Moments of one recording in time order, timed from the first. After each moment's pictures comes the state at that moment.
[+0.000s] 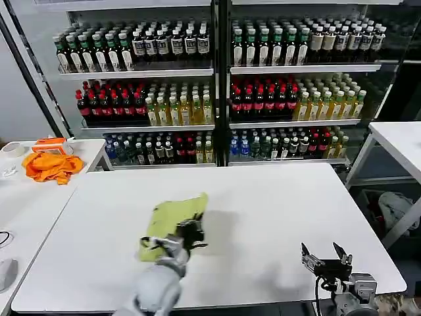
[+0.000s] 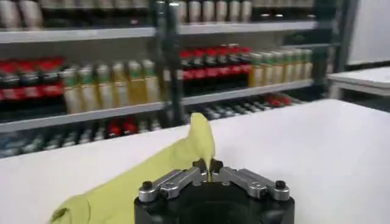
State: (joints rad) left arm 1.08 -1.31 -0.04 -1.86 -0.24 0.46 -0.21; right arm -1.65 1.17 0.65 2.29 0.45 -0.55 0.26
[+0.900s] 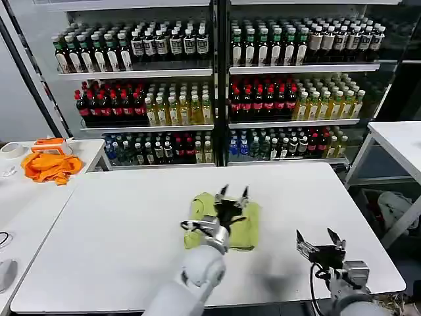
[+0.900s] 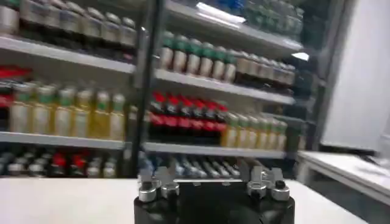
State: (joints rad) left arm 0.92 -1.50 0.05 -1.68 -0.35 0.19 -0.31; right arm -1.51 1.12 0.56 2.23 0.47 -0.51 0.27
